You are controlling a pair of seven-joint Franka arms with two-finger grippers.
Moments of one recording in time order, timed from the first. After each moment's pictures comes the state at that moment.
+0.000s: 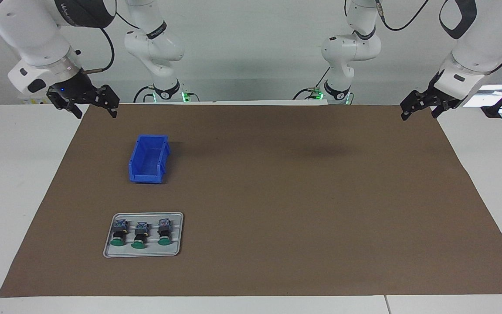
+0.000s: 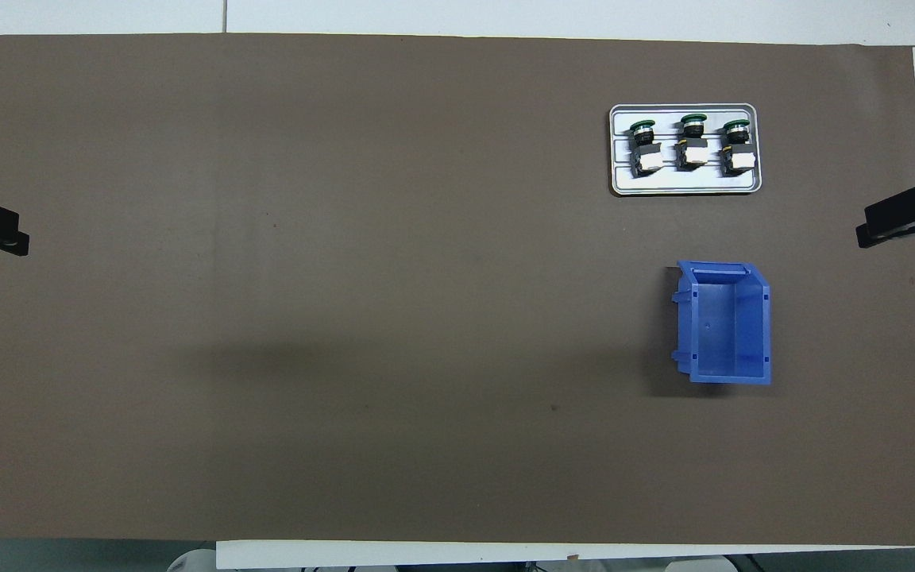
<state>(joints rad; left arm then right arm) -0.03 -0.04 -0.03 -1.63 0.01 1.48 -0.02 -0.23 0.00 0.17 -1.55 -0.01 1.44 -0.06</state>
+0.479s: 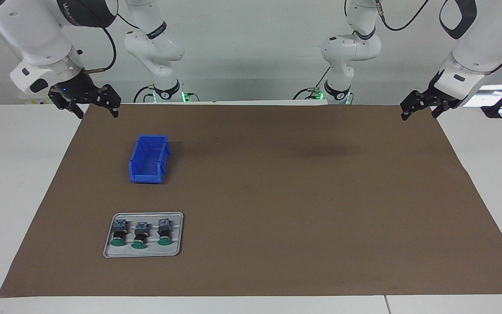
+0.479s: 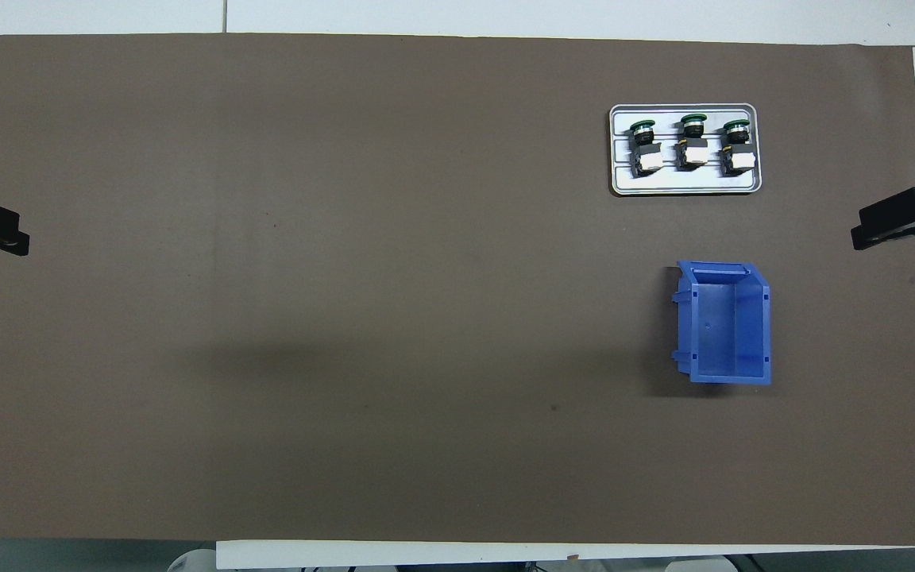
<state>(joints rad) -0.03 -0.04 -0.03 -1.63 0.01 1.48 -0.02 -0.22 0.00 0.18 -1.56 -0.01 1.43 -0.07</state>
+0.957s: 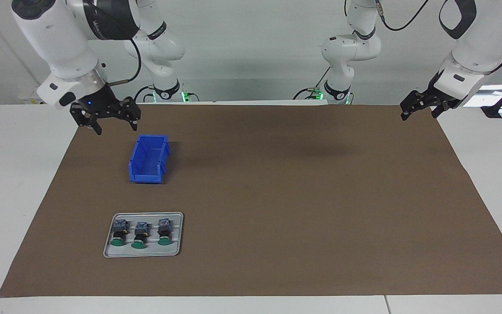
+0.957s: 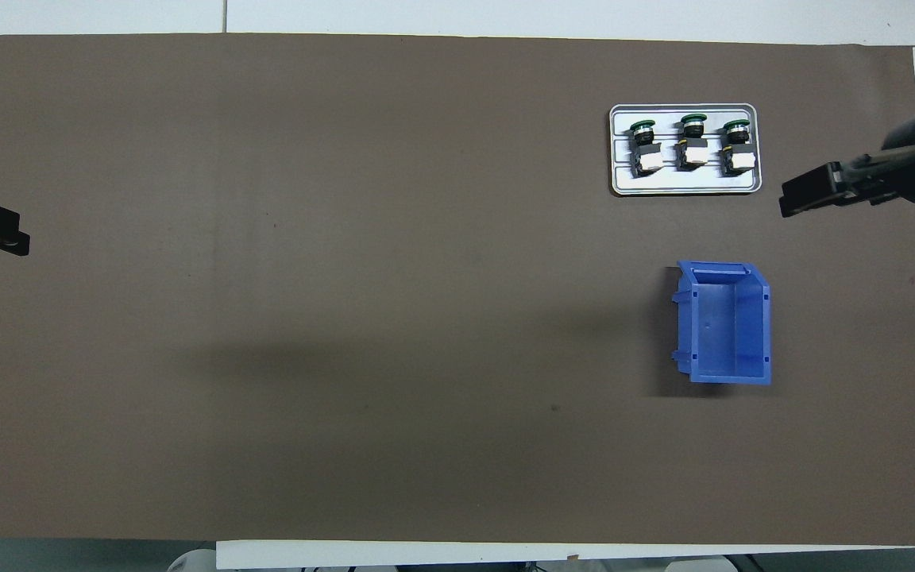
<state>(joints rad) -0.03 -0.04 -0.03 -1.63 0.01 1.48 -0.02 -0.11 0.11 0.19 -1.57 0.00 1.67 -0.05</state>
